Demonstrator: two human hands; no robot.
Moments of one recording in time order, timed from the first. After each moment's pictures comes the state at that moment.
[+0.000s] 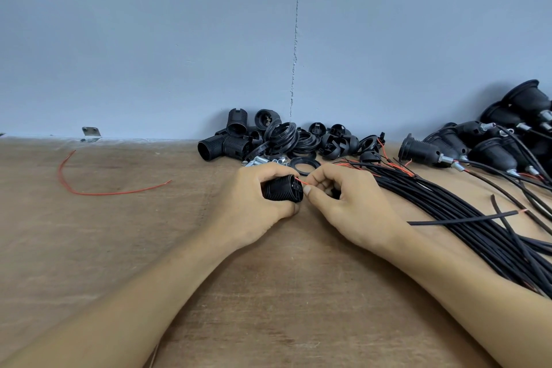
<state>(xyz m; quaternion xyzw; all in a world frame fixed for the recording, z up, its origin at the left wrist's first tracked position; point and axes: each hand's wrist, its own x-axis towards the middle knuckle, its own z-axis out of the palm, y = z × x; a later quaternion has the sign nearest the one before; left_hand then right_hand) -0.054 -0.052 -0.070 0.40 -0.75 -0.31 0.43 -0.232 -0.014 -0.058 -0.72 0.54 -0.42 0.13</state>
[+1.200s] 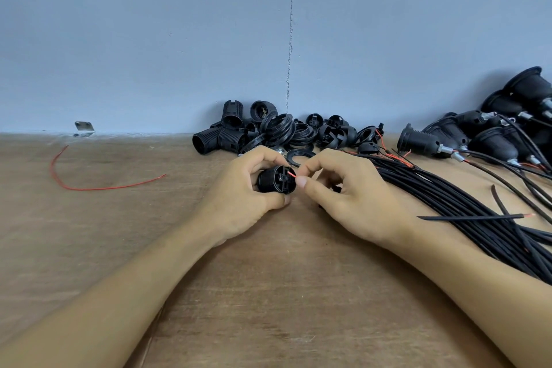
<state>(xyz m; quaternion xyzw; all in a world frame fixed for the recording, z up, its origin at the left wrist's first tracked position) -0.048 -0.058 -0.074 0.37 -0.73 -0.39 0.42 -0.239 -0.007 -0.051 -0.74 0.49 -0.42 0.15</state>
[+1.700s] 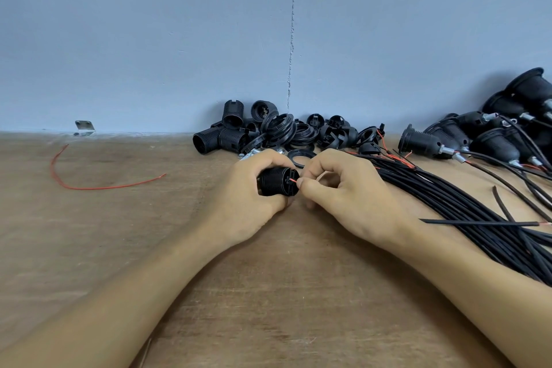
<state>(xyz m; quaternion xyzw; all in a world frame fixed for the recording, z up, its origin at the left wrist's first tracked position) -0.050 -0.059 -0.078 0.36 -0.78 -0.29 0.43 -0.231 -0.008 -0.050 -0.70 0.54 -0.42 0.19</state>
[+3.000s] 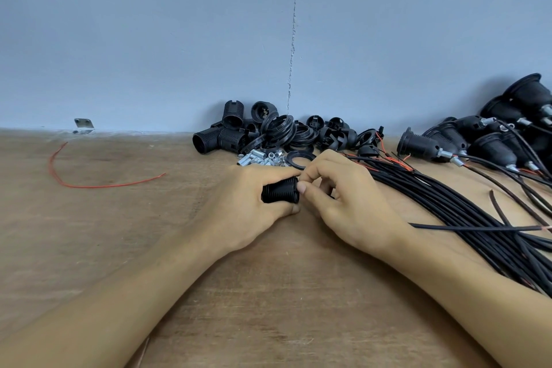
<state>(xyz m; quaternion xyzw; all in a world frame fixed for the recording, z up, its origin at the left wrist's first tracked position) -0.049 -0.056 -0.077 0.33 -0.84 -0.15 0.40 -0.231 -0.006 -0.055 -0.76 0.52 -0.39 0.09</state>
